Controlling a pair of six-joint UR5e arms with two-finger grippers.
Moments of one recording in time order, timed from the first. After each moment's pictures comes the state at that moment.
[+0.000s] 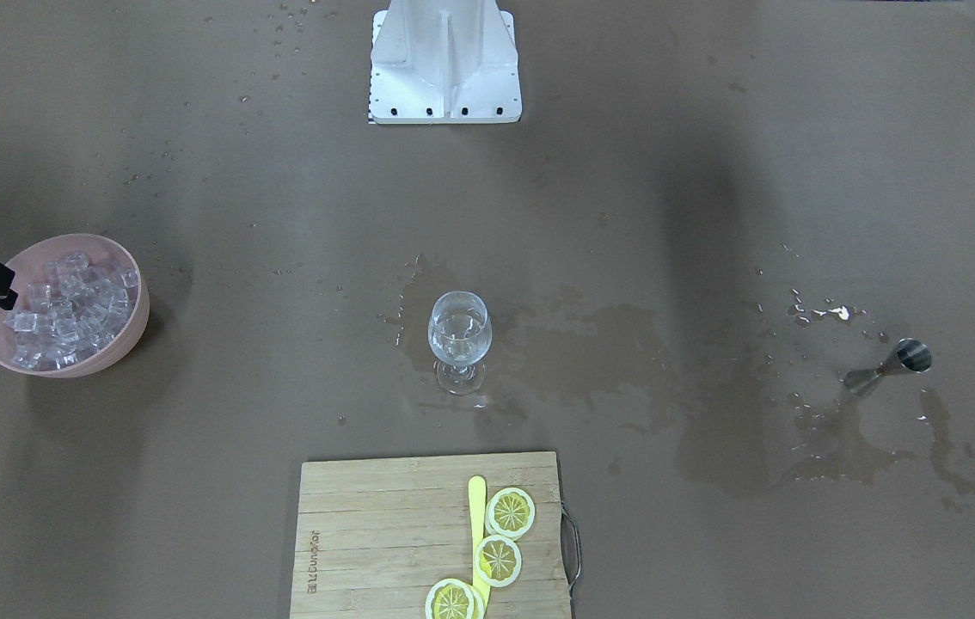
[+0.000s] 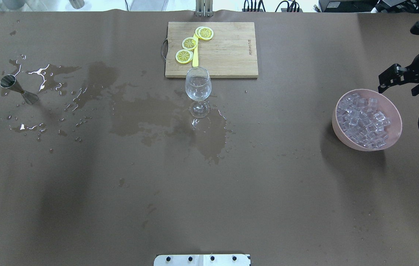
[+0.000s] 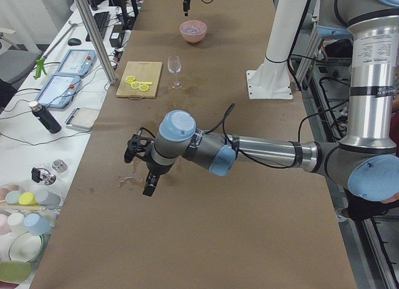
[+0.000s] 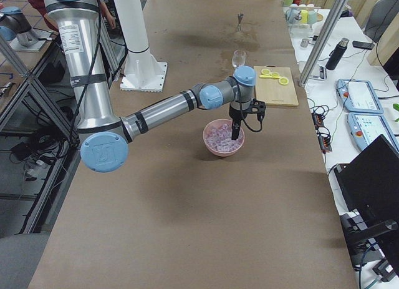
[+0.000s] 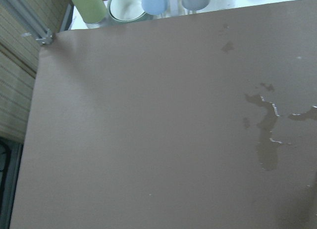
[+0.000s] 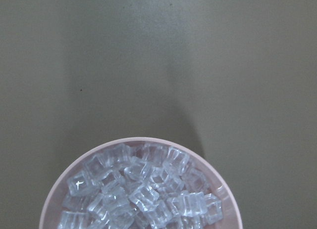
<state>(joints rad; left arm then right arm) -1.64 -1.52 -1.73 -1.98 -2.30 -0.18 1.13 -1.39 1.83 -1.62 2.24 0.68</state>
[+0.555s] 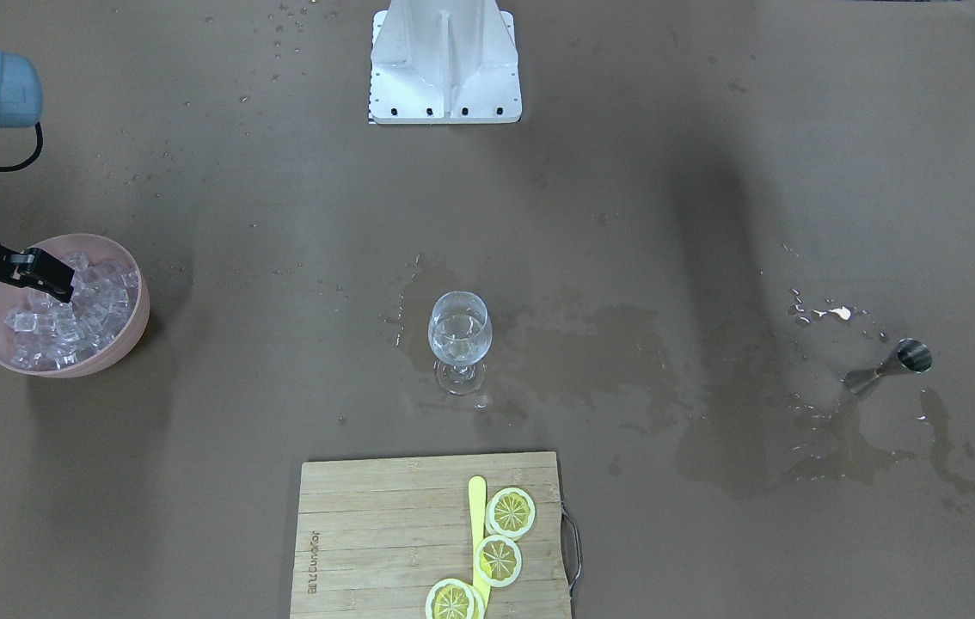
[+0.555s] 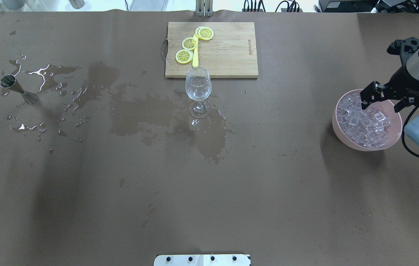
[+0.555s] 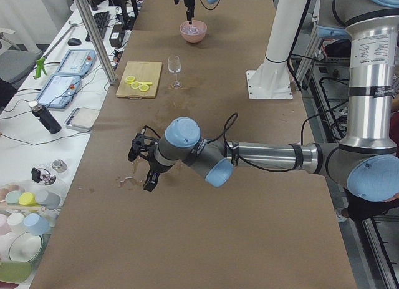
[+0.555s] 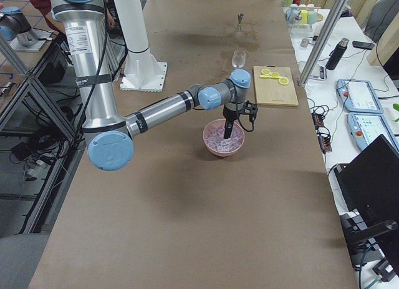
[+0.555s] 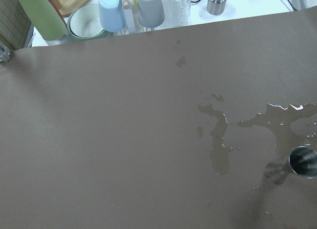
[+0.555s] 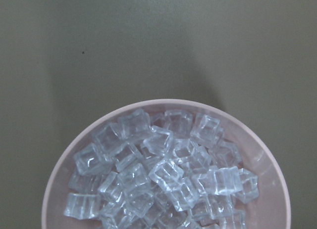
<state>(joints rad) -1.56 -1.51 -1.61 -2.32 -2.32 -0.38 1.05 -1.40 1.81 -1.62 2.23 0.74</state>
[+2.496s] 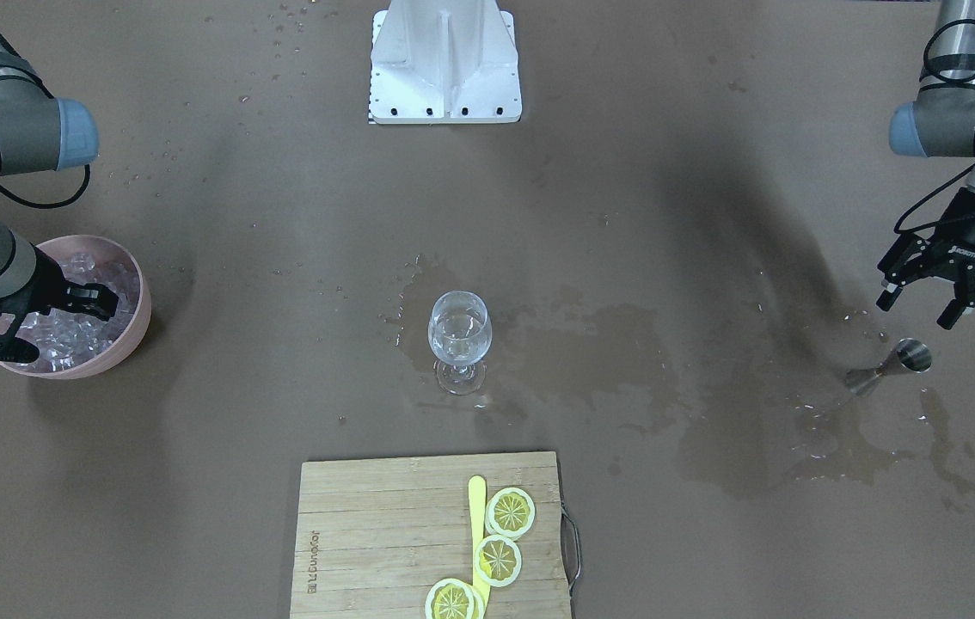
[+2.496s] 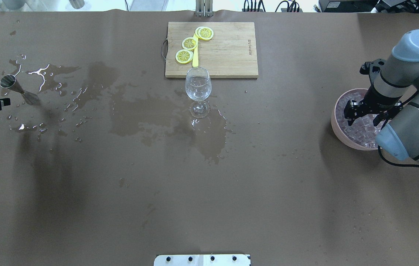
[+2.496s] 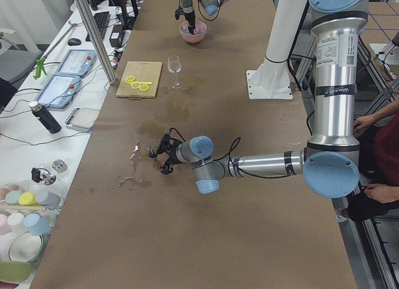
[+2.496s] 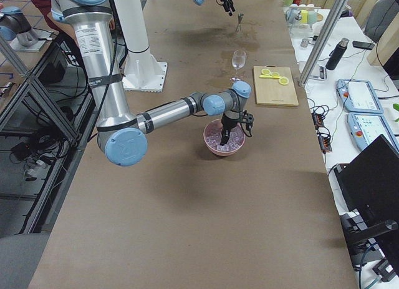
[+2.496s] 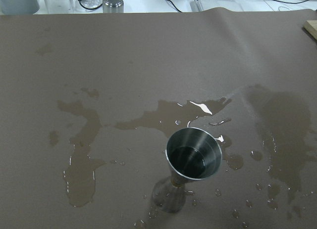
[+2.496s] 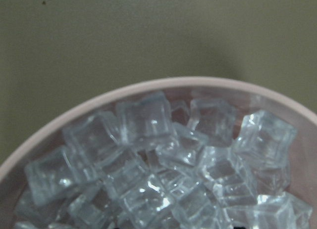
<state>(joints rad) -1.02 -1.53 -1.38 -2.99 -1.89 -0.82 0.95 -1.34 1.66 -1.61 2.18 0.76</state>
